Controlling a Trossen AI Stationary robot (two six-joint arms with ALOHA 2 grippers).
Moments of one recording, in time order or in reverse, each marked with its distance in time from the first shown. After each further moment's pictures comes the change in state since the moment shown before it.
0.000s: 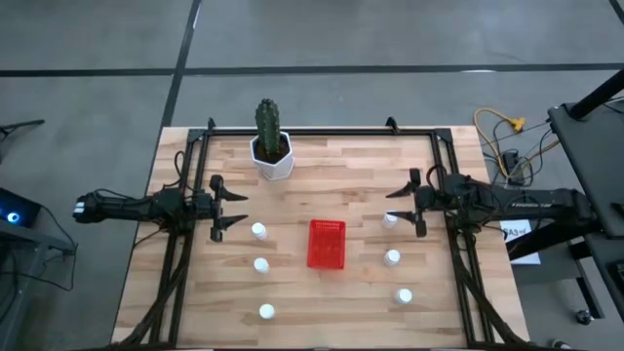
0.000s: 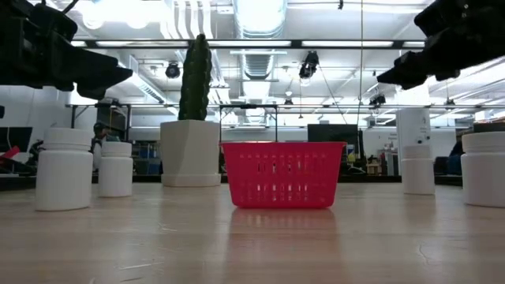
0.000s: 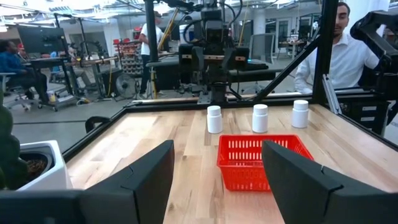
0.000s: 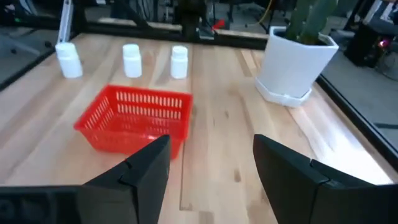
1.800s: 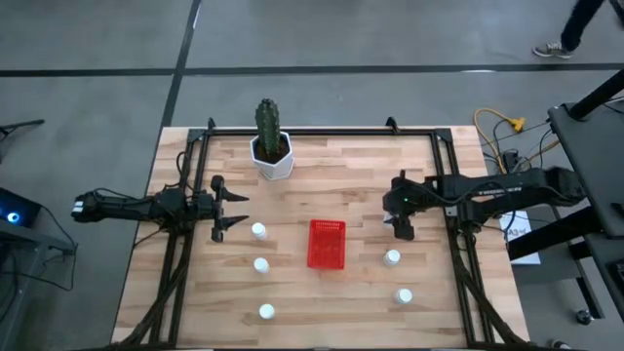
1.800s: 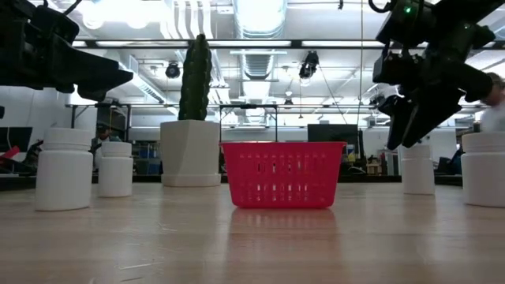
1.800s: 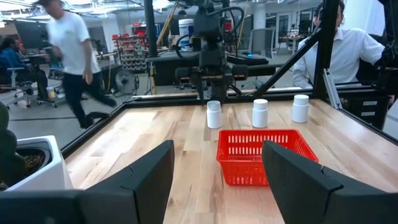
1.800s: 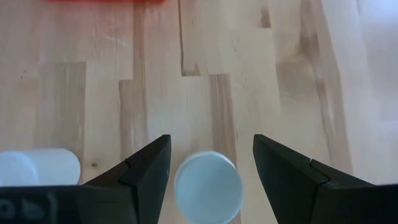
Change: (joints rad) left arm 0.000 0.027 0.000 0.006 0.000 0.000; right arm 0.002 0.615 0.276 -0.414 0.041 0.088
